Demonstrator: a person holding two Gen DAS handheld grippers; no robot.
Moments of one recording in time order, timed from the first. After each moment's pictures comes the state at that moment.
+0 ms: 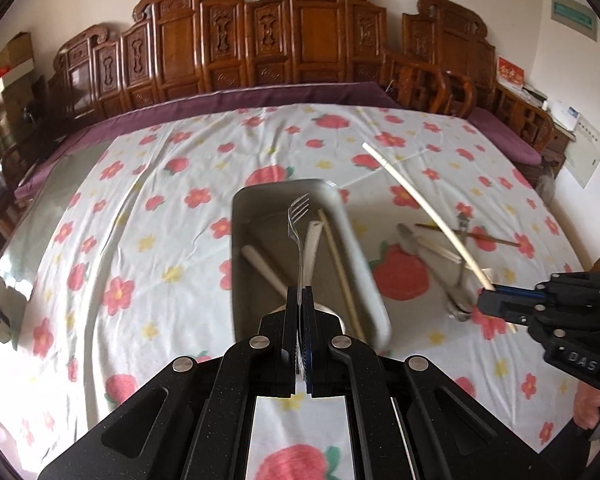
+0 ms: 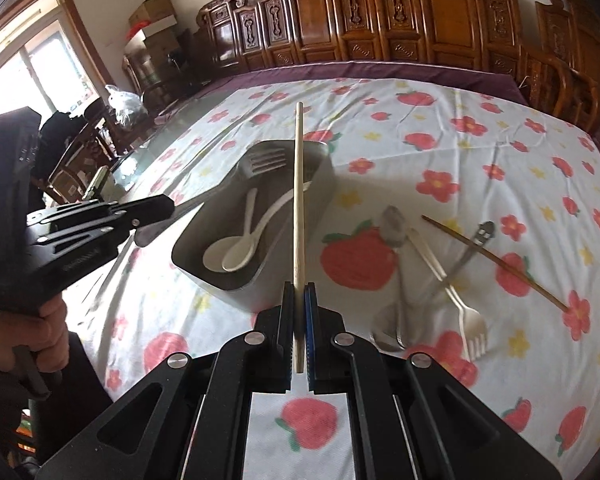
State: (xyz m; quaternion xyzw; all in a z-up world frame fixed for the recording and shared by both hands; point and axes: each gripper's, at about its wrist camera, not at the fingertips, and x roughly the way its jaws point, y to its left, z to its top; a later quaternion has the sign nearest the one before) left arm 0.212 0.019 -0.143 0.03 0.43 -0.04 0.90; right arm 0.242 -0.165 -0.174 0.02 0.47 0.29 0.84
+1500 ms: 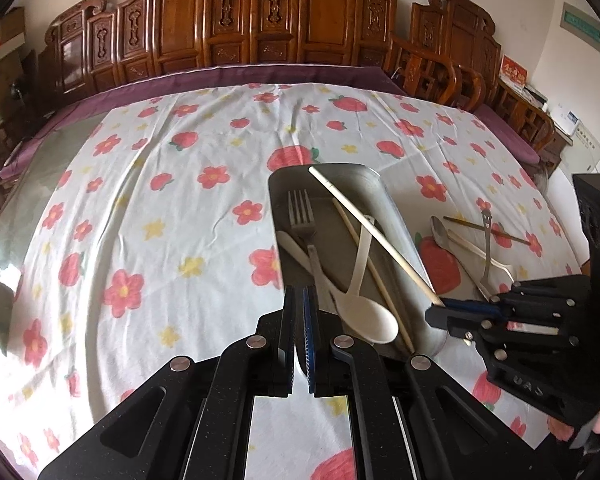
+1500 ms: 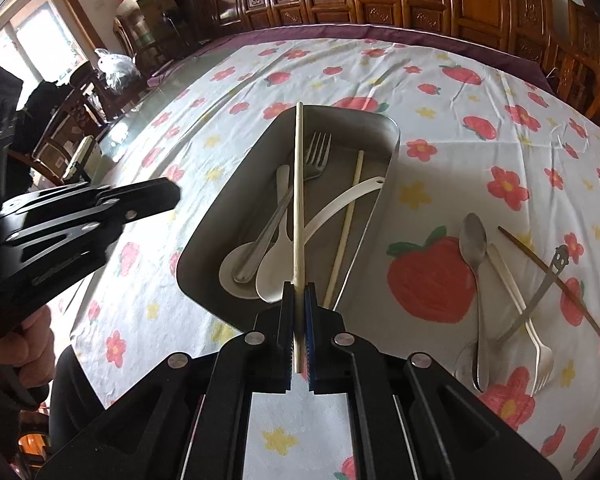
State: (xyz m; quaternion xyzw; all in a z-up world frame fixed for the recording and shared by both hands) left arm 0.236 0.071 -0.156 0.00 0.46 -0.07 0.88; right arm 0.278 -0.074 -0.202 -0.02 0.52 0.28 0.81
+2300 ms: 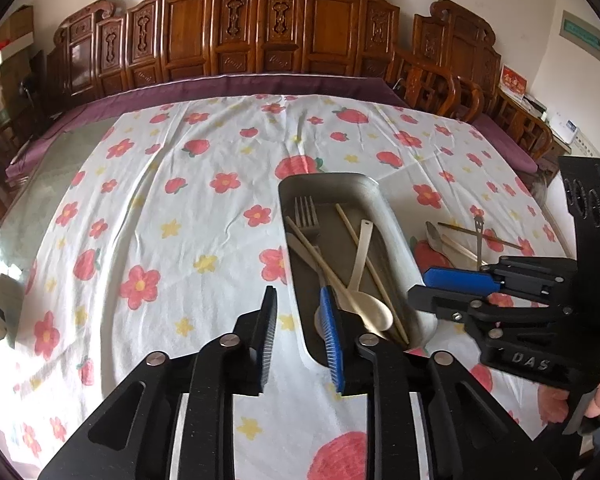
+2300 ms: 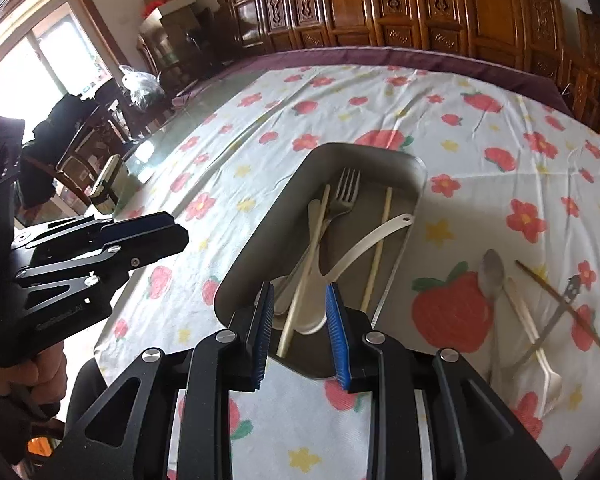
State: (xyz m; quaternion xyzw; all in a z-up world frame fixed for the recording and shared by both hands) left arm 0.216 0.078 -0.137 -0.01 0.45 -0.07 0.89; right arm 0.276 -0.080 -0.174 0.01 0.48 0.31 0.82
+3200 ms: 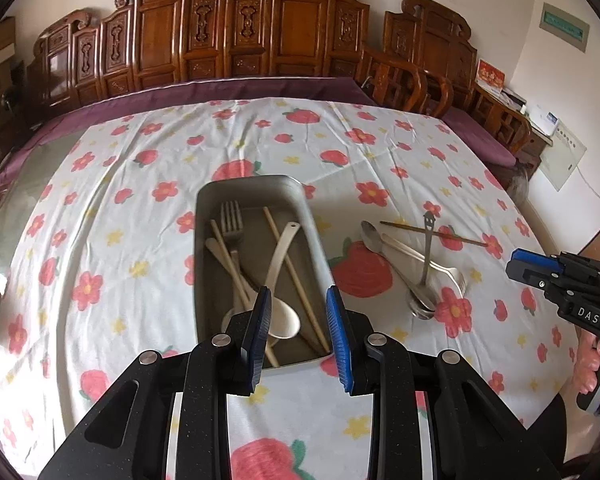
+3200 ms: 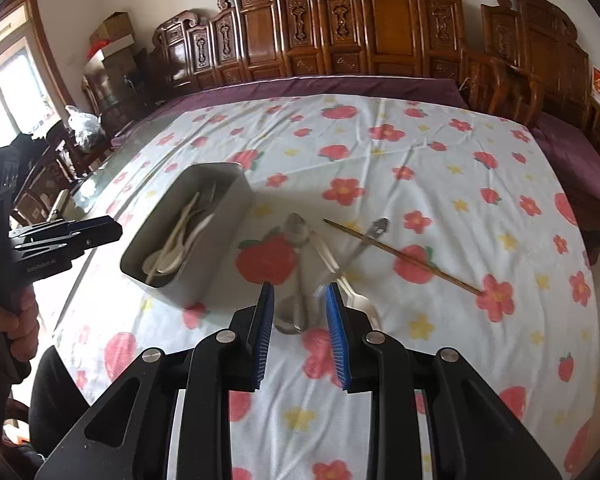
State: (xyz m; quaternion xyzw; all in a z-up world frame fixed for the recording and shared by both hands) left arm 0.211 0.002 -0.136 0.00 0.45 -0.10 0.89; right arm 0.235 -0.256 -0.161 0.02 0.45 0.20 0.87
